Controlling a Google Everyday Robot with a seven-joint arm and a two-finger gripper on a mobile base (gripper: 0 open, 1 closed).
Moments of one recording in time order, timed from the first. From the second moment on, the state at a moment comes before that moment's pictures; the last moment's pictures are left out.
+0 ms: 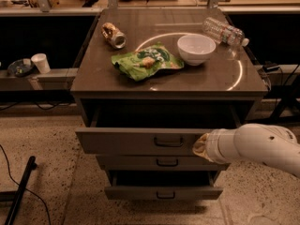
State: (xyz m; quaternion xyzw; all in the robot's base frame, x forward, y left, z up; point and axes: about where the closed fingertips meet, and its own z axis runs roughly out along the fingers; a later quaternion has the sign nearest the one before) arm 0.502 -0.174 0.629 -0.58 0.75 -0.01 0.30
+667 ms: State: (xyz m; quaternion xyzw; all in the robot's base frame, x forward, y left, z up) arm 0.521 -0.168 0.631 -0.58 0.75 0.00 0.32
